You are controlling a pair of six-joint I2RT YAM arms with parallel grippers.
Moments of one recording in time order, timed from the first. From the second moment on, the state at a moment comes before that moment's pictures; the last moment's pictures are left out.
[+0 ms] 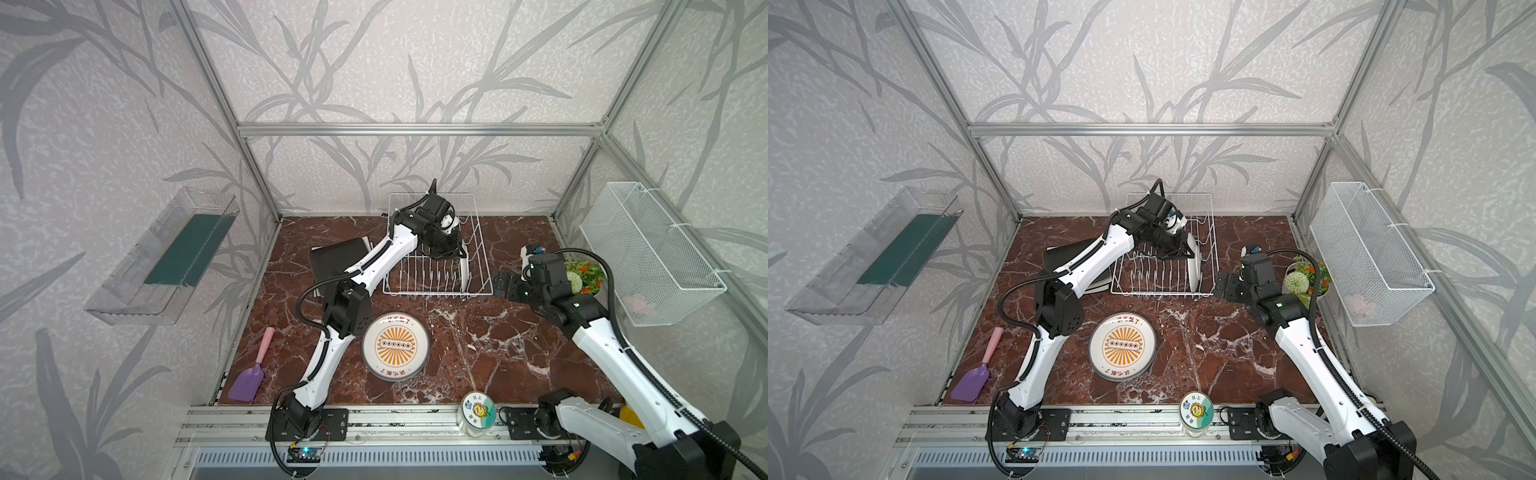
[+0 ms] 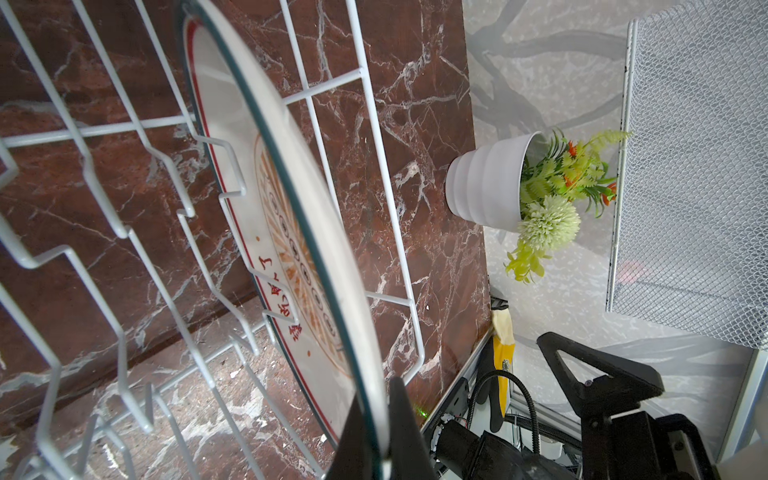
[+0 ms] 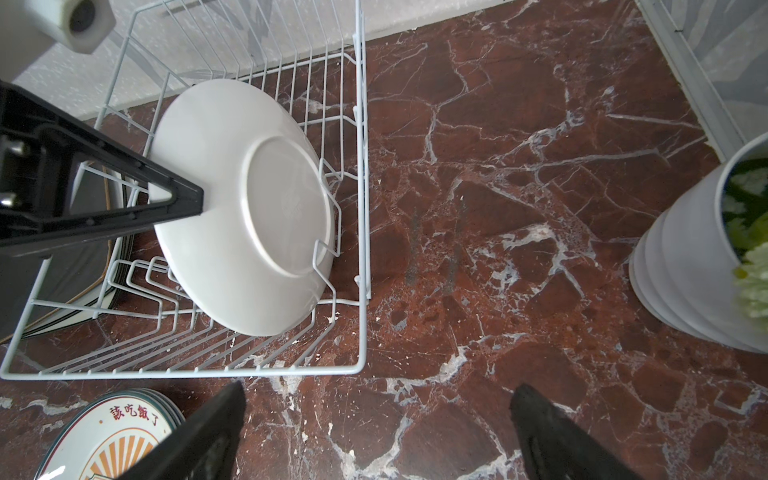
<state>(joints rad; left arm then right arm) -0.64 2.34 2.37 -0.94 0.58 -0.63 0.28 1.03 0.90 -0.61 0.10 0.40</state>
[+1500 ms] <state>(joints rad) -0.64 1.62 1.78 -0.83 0.17 -0.09 0.28 1.02 1.04 -0.62 -0.03 0.43</state>
